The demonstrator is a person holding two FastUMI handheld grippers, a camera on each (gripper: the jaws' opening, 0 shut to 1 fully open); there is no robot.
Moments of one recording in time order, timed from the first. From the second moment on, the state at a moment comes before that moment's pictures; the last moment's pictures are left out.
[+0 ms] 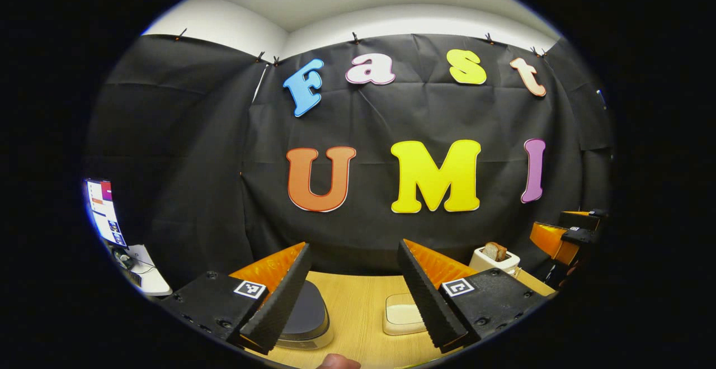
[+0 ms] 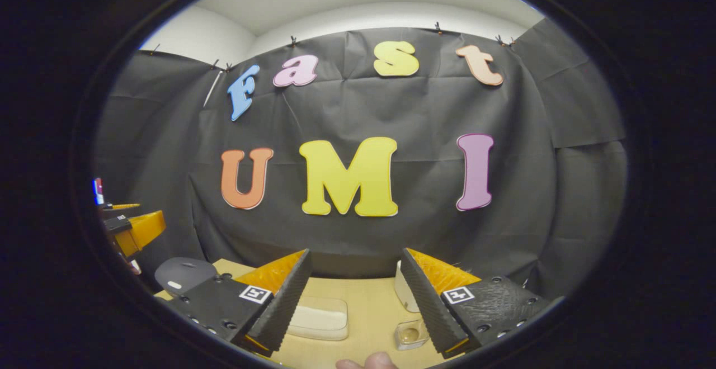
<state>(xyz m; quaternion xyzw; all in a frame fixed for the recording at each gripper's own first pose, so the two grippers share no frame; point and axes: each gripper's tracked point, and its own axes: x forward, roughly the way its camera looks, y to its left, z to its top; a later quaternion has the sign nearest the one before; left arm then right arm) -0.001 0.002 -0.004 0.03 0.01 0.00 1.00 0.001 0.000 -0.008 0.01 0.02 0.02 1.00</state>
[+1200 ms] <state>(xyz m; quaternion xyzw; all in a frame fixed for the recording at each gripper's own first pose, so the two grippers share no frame) -0.004 0.137 -0.147 -0.03 0.29 0.09 0.95 0.021 -0.004 -0.048 0.01 0.07 0.05 1.00</state>
